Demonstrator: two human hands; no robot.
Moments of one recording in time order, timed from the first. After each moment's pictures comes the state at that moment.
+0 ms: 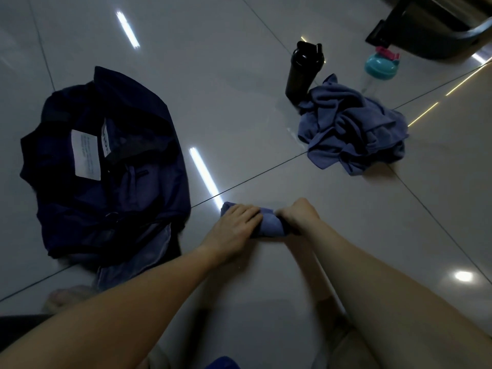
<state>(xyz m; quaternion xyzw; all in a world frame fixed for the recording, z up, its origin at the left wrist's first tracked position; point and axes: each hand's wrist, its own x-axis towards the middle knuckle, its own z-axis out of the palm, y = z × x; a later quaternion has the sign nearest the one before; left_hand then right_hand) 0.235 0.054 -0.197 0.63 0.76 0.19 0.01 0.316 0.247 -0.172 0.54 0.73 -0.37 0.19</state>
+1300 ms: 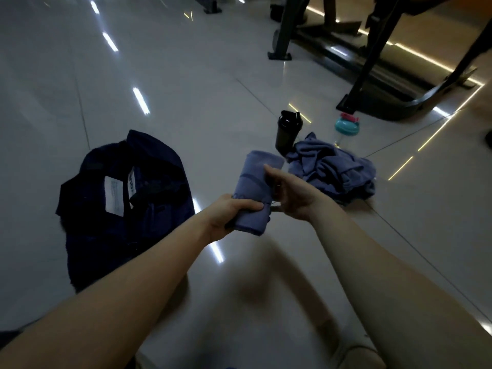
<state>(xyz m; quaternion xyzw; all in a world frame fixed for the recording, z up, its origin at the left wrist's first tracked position) 0.201 0.071 -0.018 0.11 0.58 0.60 0.54 0.283 0.241 0.001 0.31 0.55 -0.77 0.05</state>
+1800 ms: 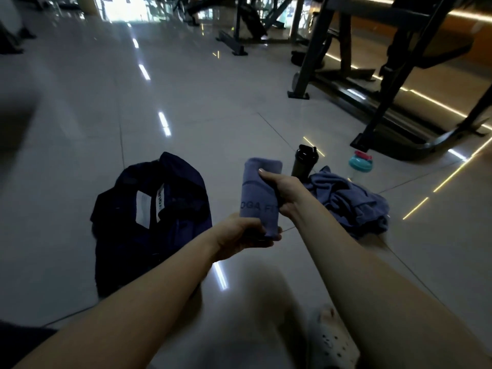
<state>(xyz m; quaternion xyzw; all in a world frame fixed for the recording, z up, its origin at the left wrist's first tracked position) 0.207 0.034 0.013 0.15 0.56 0.62 0.53 0.223 0.193 0.056 0.34 0.51 -0.79 -0.07</state>
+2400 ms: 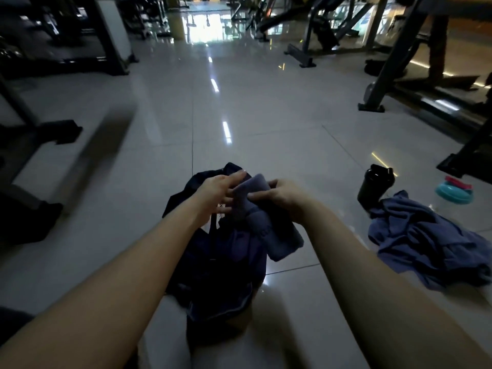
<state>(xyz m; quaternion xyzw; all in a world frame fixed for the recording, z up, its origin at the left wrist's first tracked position) 0.089 -0.071 0.078 0.04 0.75 0.62 0.25 0.136 0.115 0.062 0.14 0.74 -0.65 0.10</state>
